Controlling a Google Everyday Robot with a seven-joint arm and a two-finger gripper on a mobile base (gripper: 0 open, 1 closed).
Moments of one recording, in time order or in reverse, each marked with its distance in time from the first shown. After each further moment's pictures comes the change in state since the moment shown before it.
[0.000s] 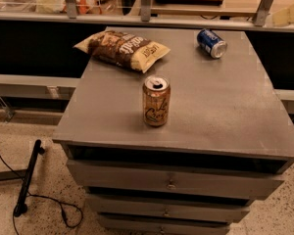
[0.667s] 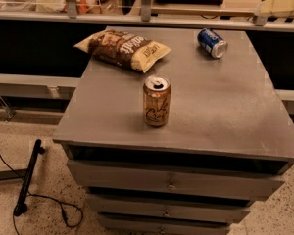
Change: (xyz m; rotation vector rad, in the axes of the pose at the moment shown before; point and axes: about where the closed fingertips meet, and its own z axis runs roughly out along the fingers) arm -0.024 -0.027 0.070 0.044 -0.050 0.244
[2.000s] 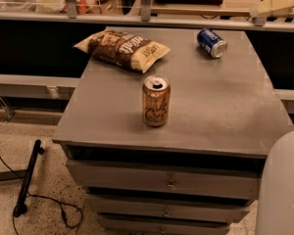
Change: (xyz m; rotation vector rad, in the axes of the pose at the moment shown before) arm 0.010 0.022 0.005 -0.184 0.223 -0.031
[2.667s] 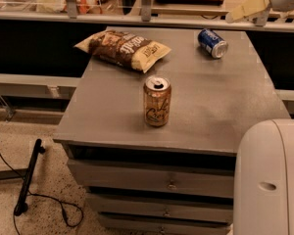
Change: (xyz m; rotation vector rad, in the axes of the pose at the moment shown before) arm -0.018 0.039 0.042 0.006 0.031 -0.218
